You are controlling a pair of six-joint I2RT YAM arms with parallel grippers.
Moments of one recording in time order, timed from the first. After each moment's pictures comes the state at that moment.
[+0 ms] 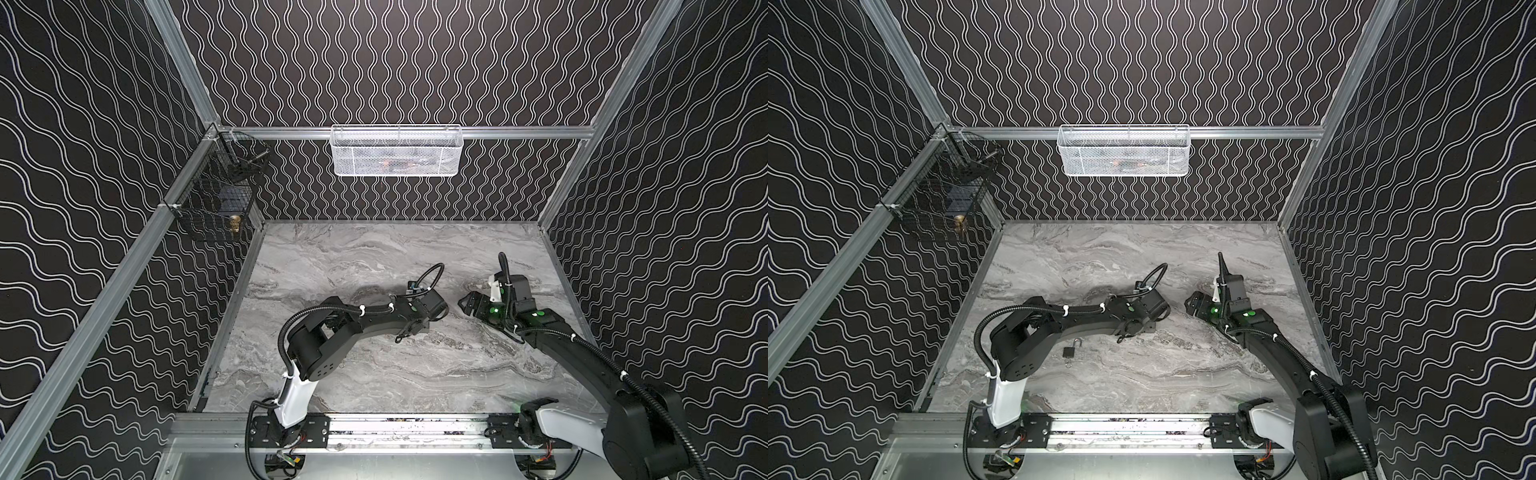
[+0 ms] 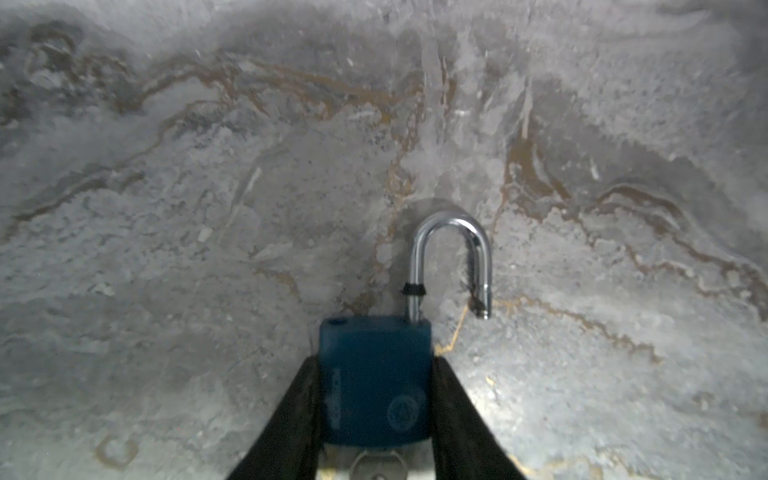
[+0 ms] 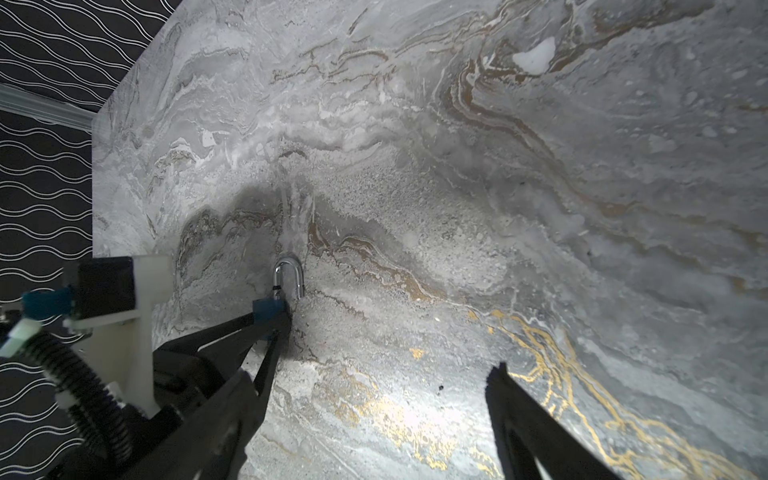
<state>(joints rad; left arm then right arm) -0.96 2.02 1.32 -0.47 -0.40 -0.83 0.26 1.18 0.68 -0.35 -0.24 0.63</state>
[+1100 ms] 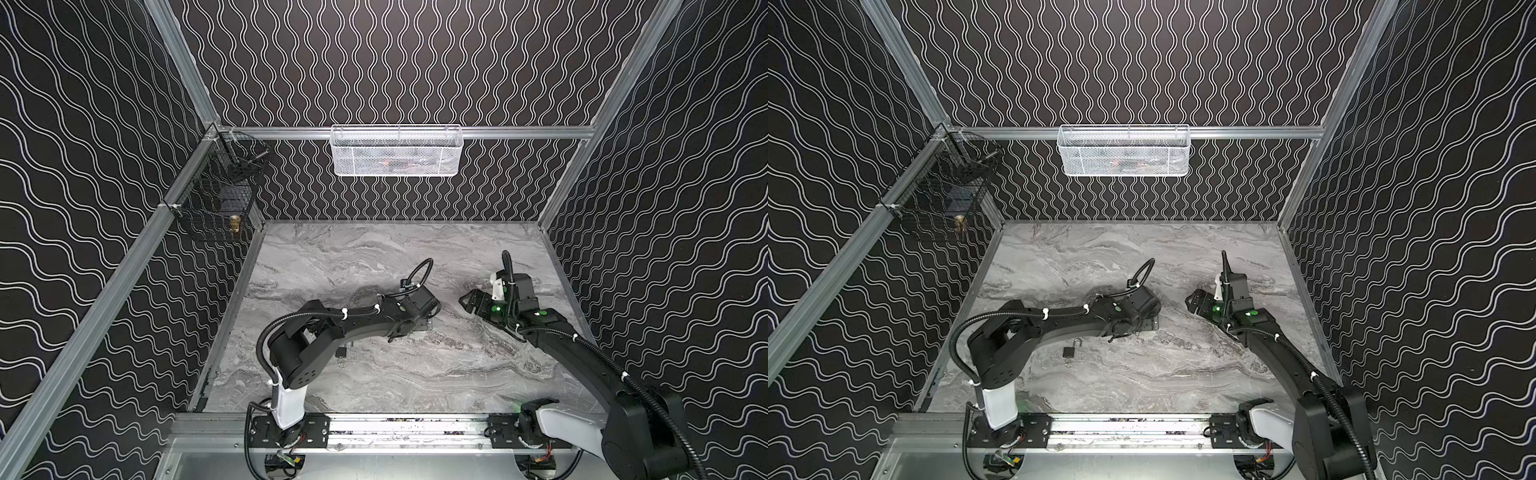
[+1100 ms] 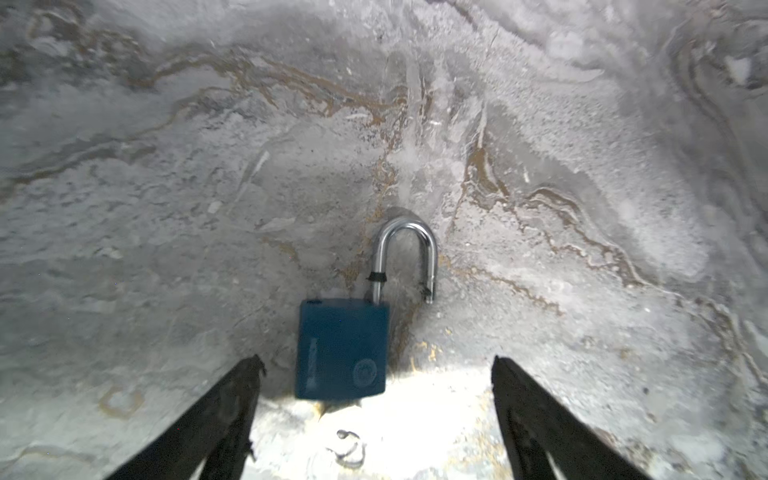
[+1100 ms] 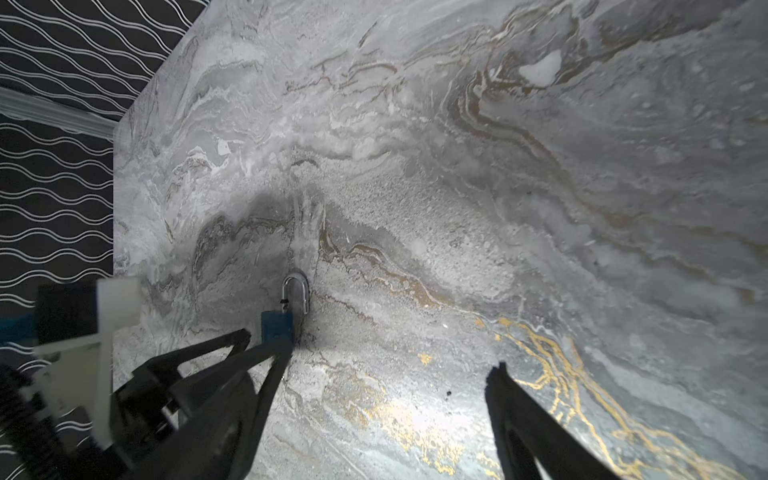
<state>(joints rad) -0.93 1.87 1.20 -0.39 -0.30 -0.89 0.23 1.17 0.69 -0.34 -0.26 0.63</state>
